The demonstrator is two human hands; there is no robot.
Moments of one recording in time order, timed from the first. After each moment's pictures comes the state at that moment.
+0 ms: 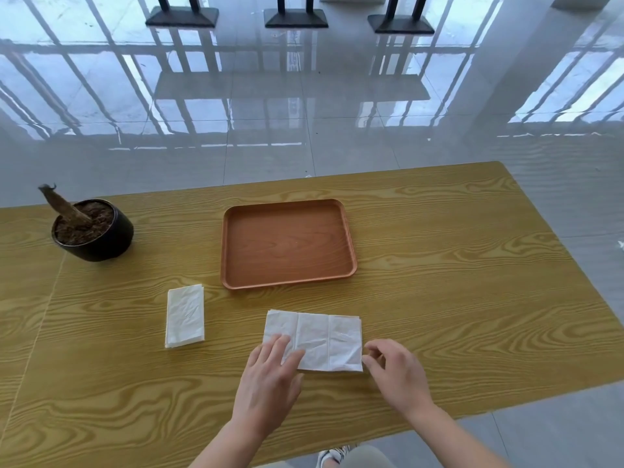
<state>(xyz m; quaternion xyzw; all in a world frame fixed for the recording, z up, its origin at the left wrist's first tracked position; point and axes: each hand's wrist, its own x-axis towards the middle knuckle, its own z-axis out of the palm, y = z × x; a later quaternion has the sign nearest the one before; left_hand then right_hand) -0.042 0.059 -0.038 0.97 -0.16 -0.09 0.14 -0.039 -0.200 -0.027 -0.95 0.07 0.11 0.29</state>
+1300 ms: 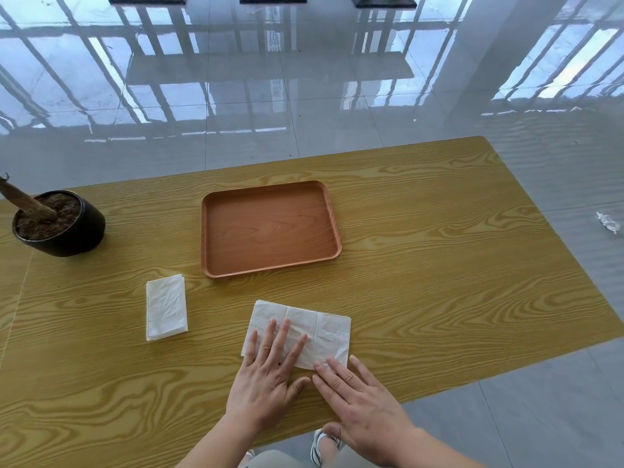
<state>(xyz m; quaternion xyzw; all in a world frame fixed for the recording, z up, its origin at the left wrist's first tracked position) -0.057 0.051 -0.079 0.97 -0.22 -0.12 0.07 -0.110 -0.181 -0.044 -0.94 -0.31 0.15 0.01</state>
